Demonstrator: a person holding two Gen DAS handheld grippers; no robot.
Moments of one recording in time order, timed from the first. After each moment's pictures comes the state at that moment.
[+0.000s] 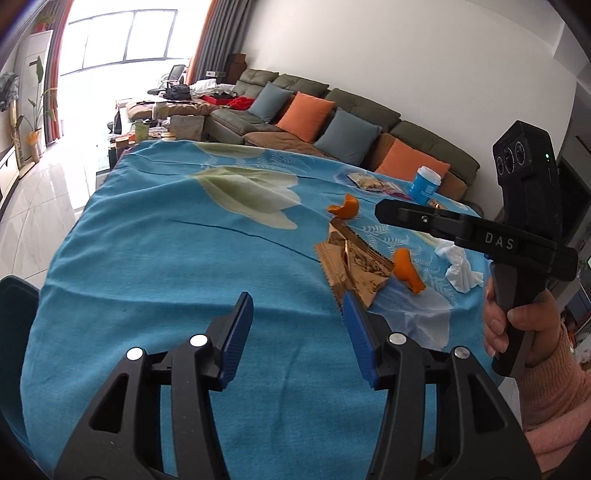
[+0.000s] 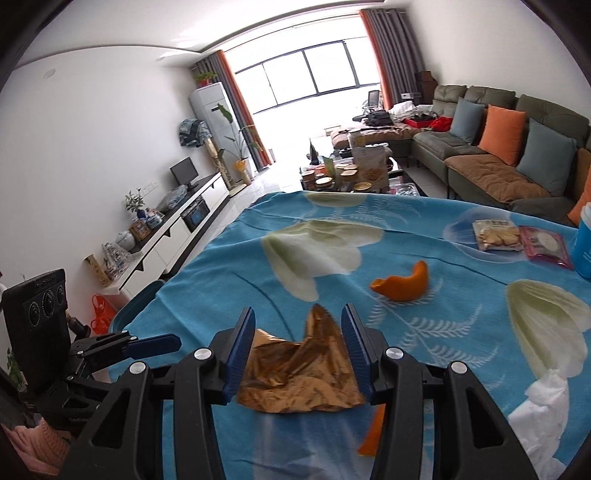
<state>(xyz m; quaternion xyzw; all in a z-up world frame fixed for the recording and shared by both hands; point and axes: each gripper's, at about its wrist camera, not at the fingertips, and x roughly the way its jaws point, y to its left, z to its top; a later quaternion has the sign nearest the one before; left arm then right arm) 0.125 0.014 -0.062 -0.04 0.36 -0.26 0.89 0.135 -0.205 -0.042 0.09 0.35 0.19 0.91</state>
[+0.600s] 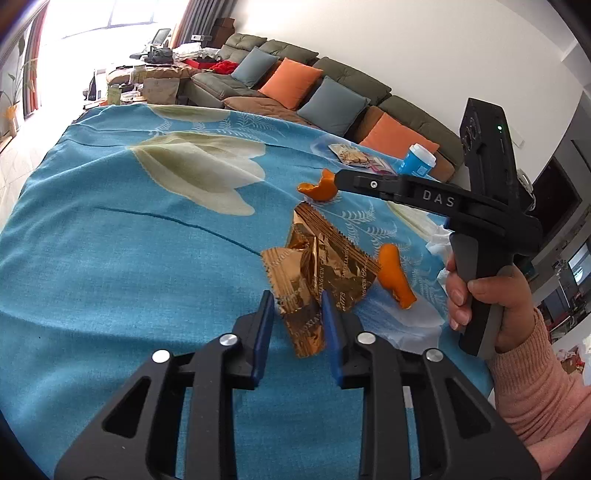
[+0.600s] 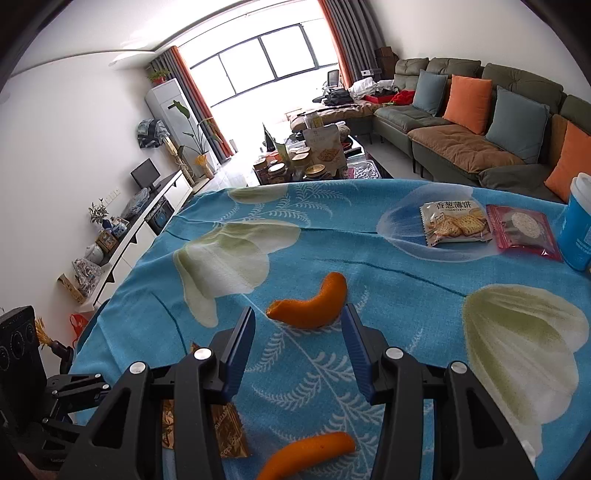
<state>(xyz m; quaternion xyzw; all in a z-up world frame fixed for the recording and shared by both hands) 0.168 -0.029 -0.084 -0.06 0.43 -0.30 0.85 0.197 -0.257 -0.076 0.11 0.40 0.14 0.90</state>
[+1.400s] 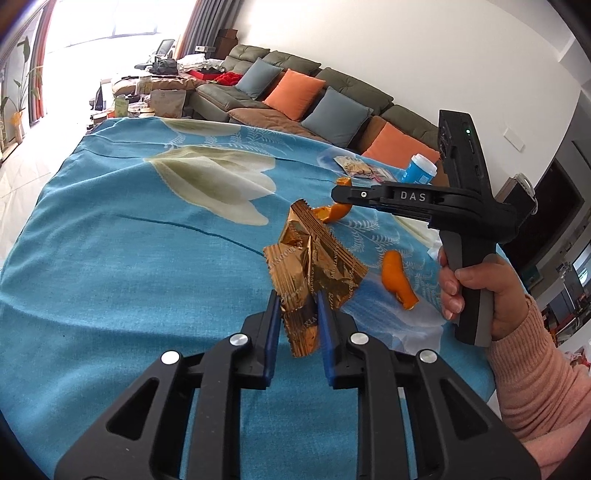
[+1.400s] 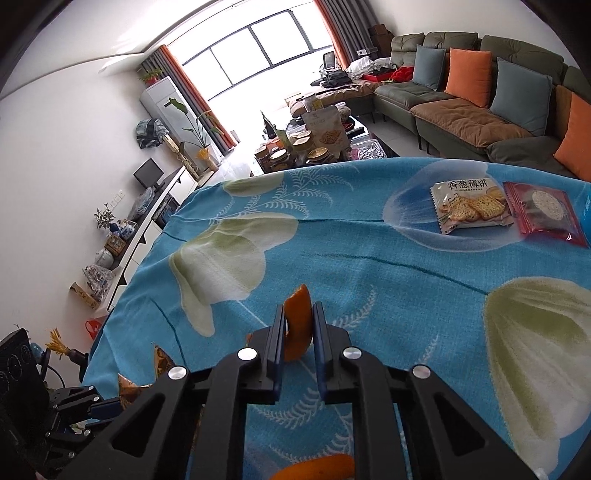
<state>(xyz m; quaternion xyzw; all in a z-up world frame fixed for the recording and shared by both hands) 0.159 -0.012 -0.073 -0.06 0.40 -0.29 0.87 0.212 -0.264 -0.085 0.15 0.42 0.16 0.88</state>
